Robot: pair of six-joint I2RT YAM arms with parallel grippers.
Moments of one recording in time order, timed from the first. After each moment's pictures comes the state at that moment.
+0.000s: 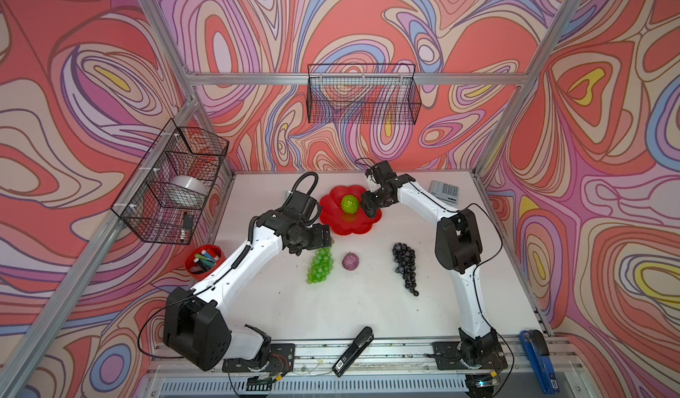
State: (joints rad) left arm -0.44 1.39 1.20 -0.92 0.12 -0.58; right arm 0.42 2.29 2.01 -0.74 -0.13 0.15
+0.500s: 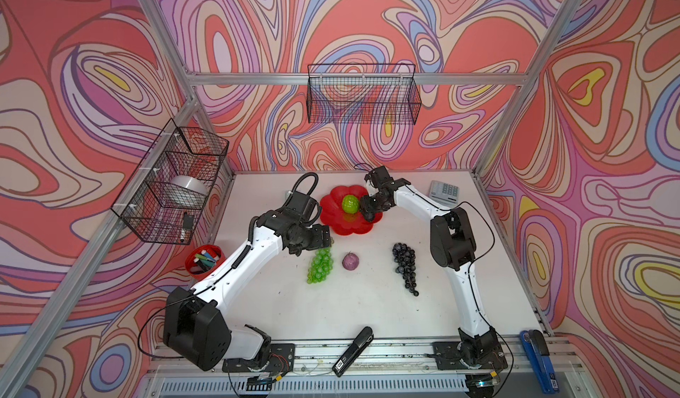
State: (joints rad) left arm -0.44 1.39 1.20 -0.92 0.12 -0.58; right arm 0.42 2.36 2.01 -0.71 -0.15 0.18
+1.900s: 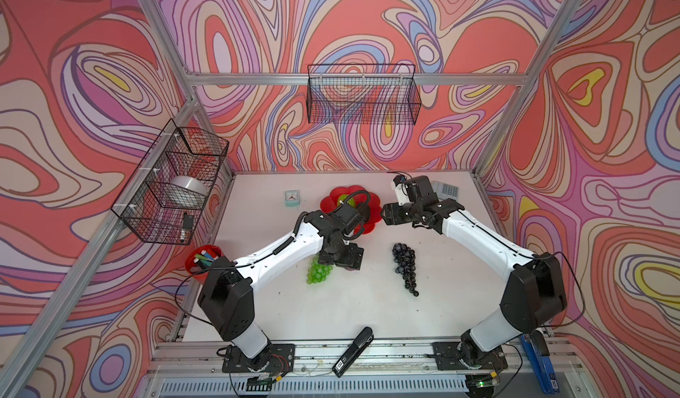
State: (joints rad) left arm -0.77 1.67 1.39 -1.06 0.13 -0.54; right arm 0.42 1.58 1.24 -0.52 -0.08 0.19
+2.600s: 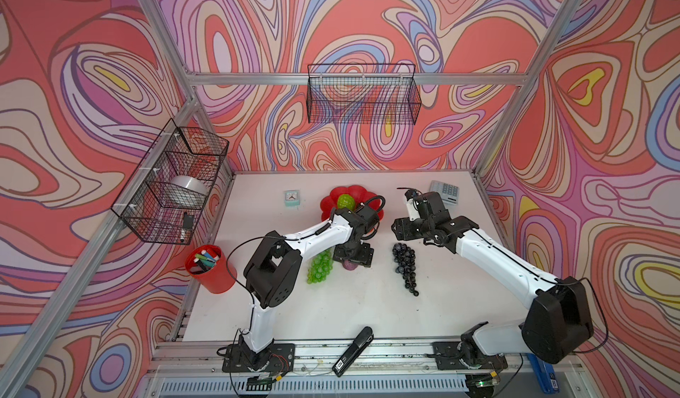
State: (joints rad) left arm -0.77 1.97 1.55 -1.05 0.08 -0.54; right arm 0.42 1.40 1.08 -0.53 -0.02 0.20
